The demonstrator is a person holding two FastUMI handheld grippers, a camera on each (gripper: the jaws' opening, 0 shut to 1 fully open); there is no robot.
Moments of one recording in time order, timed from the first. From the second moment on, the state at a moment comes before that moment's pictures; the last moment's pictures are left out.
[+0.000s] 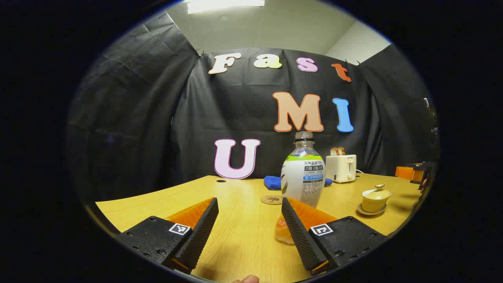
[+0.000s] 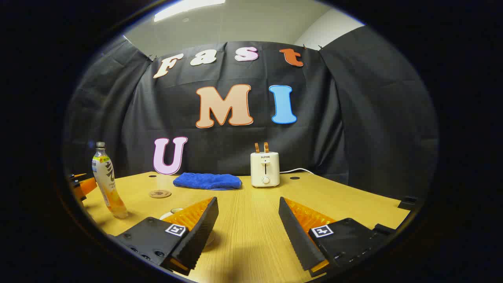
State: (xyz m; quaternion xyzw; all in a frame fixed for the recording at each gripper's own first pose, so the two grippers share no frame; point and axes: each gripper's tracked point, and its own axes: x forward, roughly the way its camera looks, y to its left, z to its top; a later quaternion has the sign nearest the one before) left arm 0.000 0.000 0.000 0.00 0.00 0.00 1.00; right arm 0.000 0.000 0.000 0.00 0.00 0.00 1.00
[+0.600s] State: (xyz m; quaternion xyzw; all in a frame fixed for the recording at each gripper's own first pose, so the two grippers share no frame) left arm -0.027 -0.019 0.024 0.00 -0.02 -0.02 1.00; right arm -0.027 0.019 0.004 0.00 0.00 0.02 1.00
